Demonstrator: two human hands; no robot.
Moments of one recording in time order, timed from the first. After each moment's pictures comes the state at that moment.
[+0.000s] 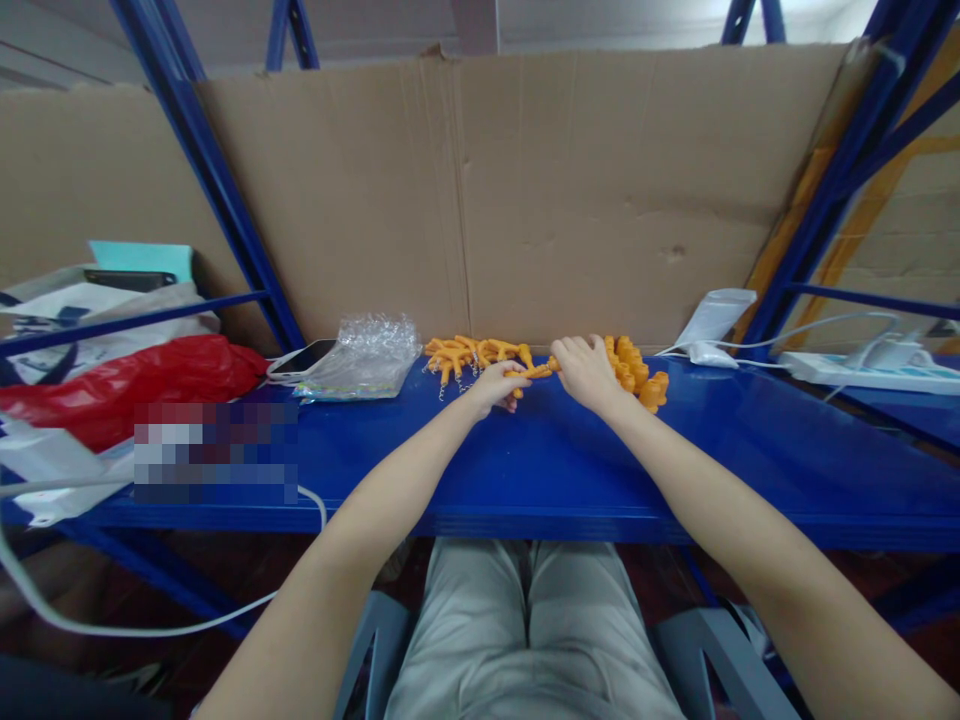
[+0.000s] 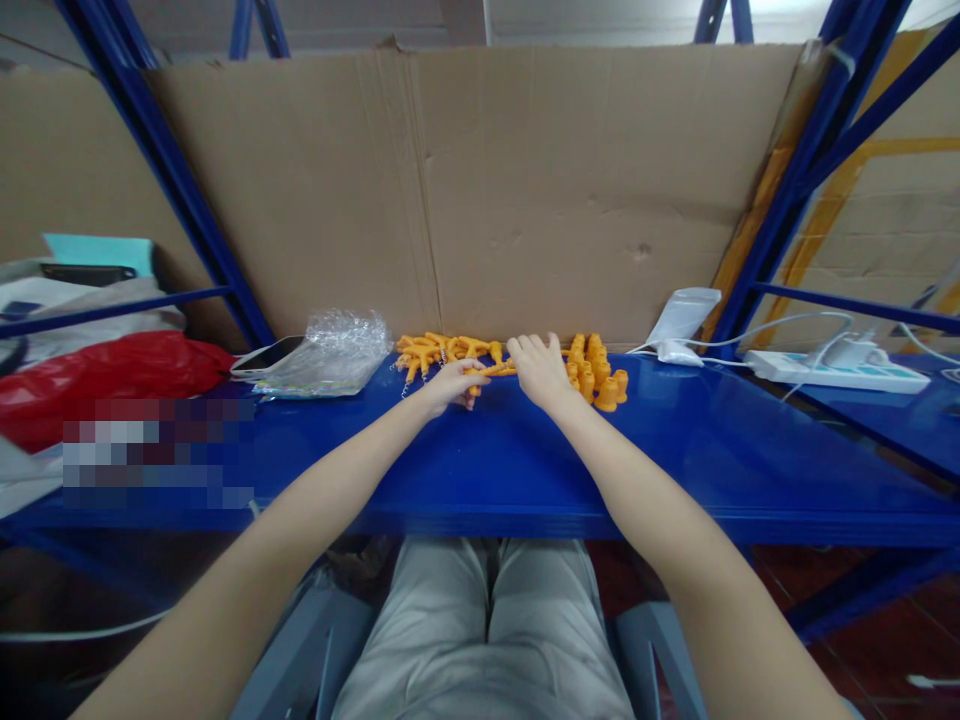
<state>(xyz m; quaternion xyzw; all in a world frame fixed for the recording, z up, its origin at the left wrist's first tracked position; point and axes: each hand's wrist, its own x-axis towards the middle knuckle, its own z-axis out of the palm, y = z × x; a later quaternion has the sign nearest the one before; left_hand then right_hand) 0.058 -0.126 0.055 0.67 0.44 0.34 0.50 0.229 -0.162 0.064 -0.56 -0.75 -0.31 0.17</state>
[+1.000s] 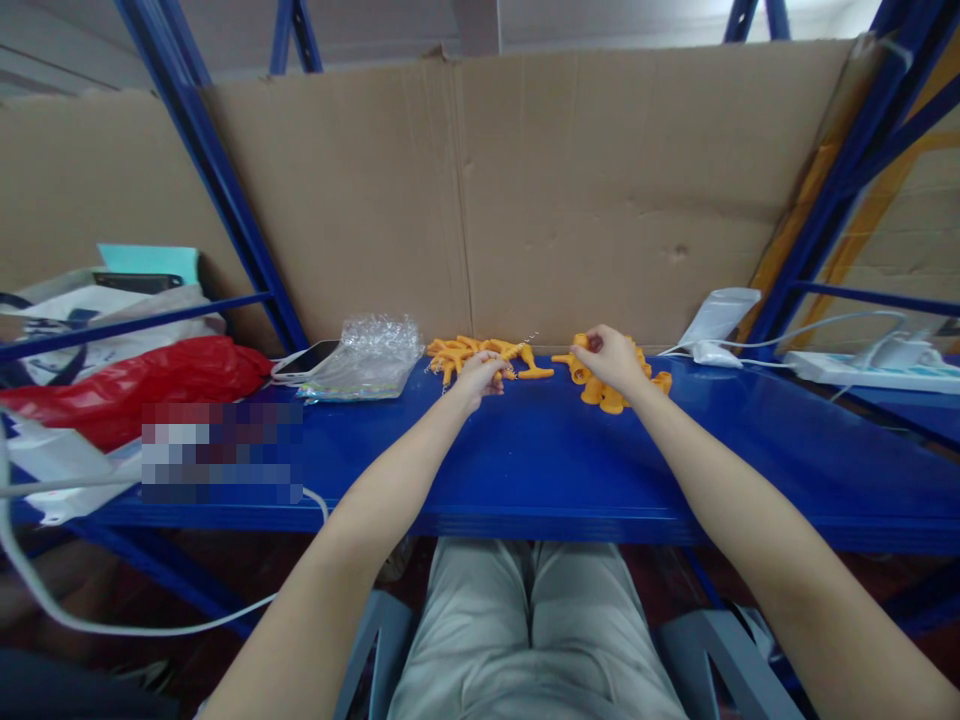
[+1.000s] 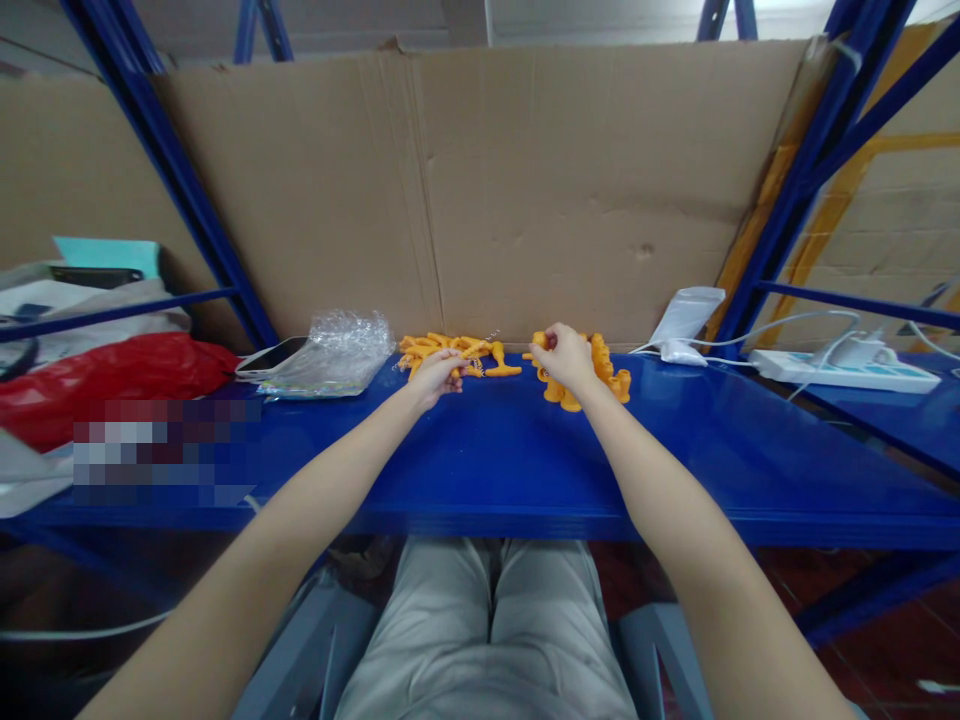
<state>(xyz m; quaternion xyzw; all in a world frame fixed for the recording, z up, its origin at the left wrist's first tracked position) 0.043 -0.116 0.066 0.56 0.46 0.45 0.52 0.271 -0.134 0.065 -0.63 -0.64 -0.11 0.41</state>
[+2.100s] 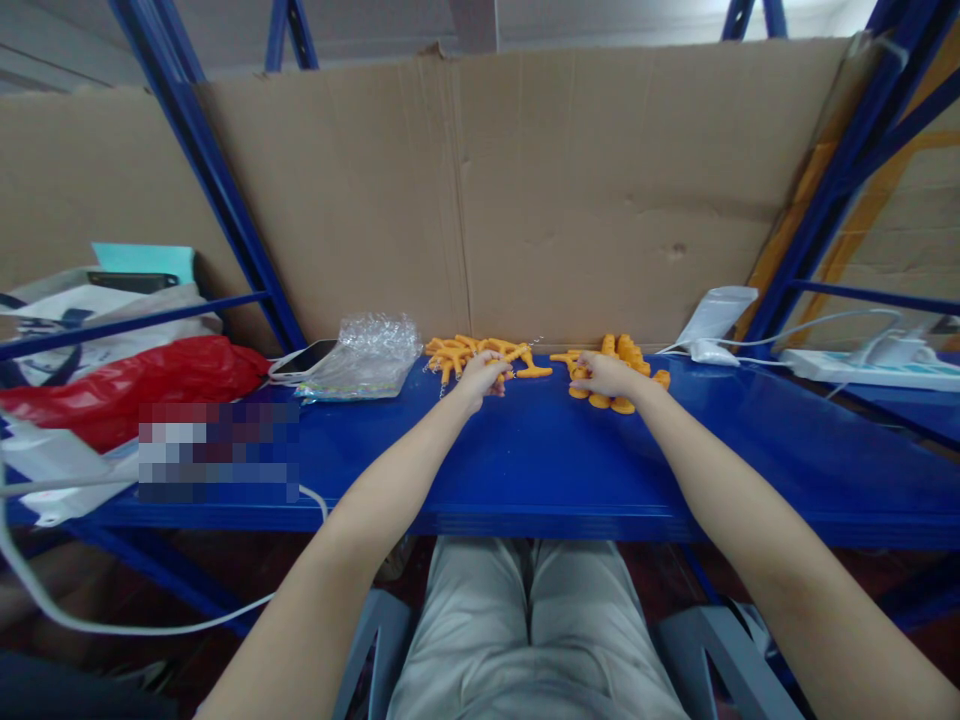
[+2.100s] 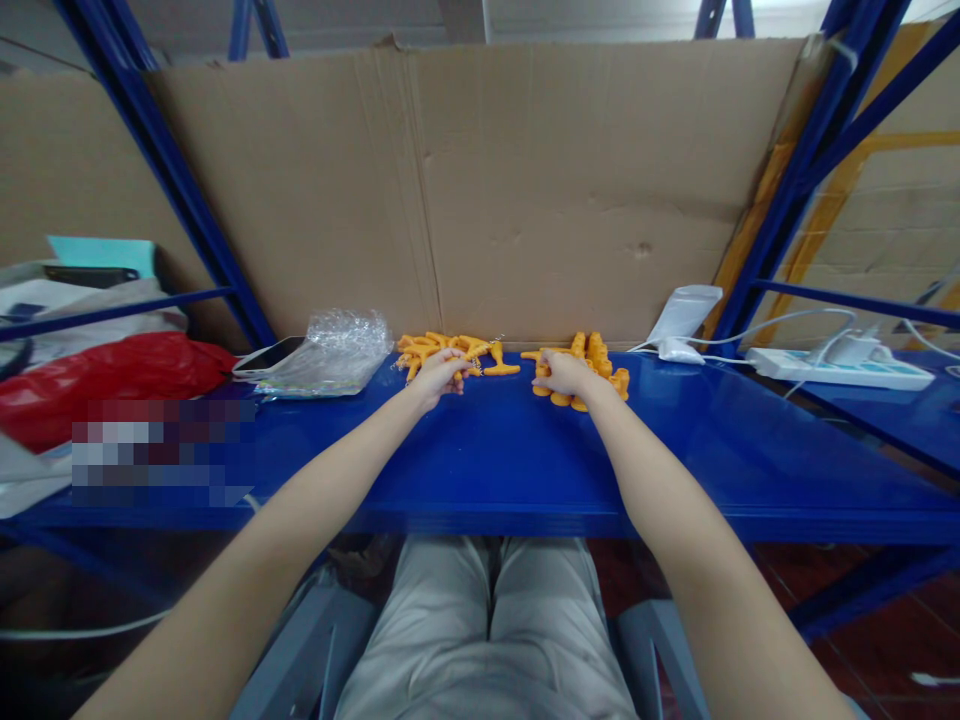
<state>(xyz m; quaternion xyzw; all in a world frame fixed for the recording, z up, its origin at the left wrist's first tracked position) 0.048 -0.118 0.061 0.59 0.45 0.45 0.50 0.283 -0.133 0.055 -0.67 -0.73 -0.05 0.13</state>
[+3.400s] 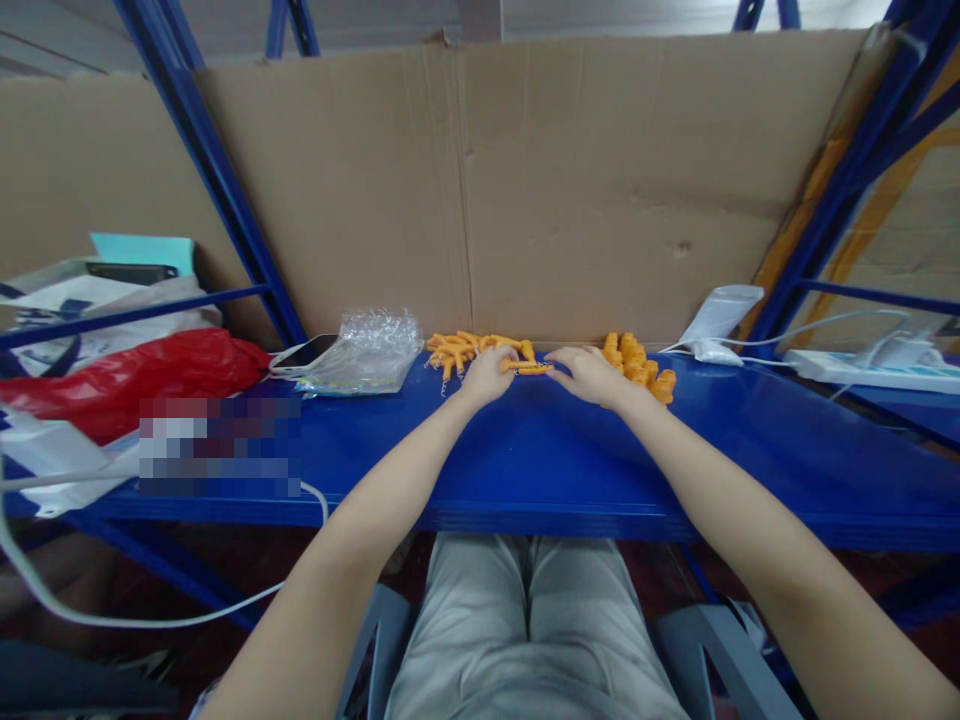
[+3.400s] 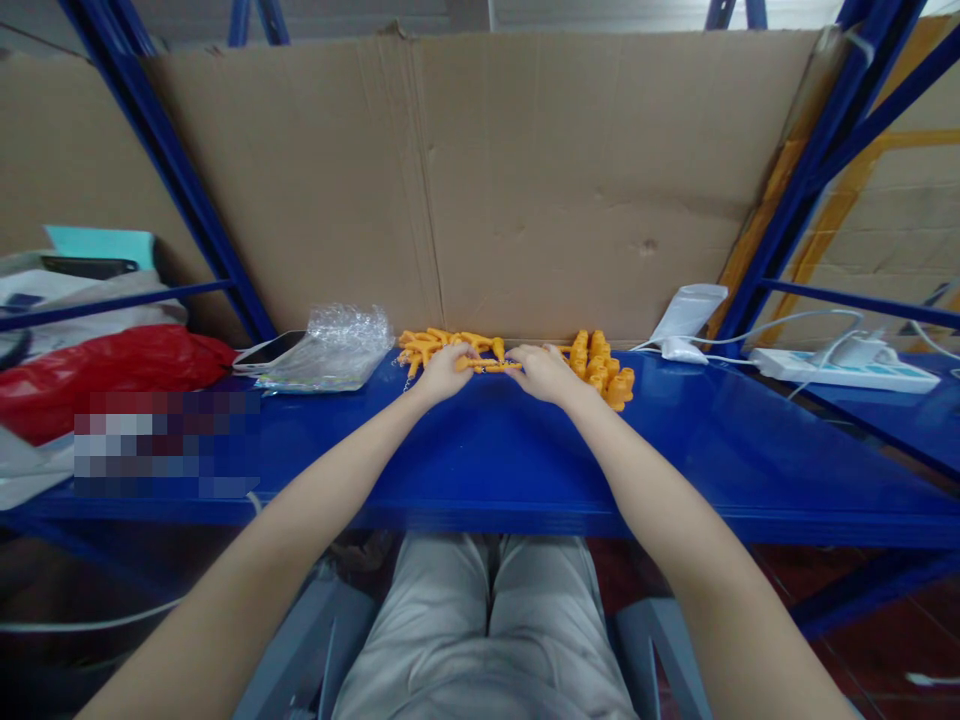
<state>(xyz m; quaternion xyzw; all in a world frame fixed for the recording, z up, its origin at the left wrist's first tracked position) 0.042 -0.095 0.047 0.82 0.39 0.40 0.11 0.237 -0.156 0.065 -0.55 -0.81 -0.11 0.17</state>
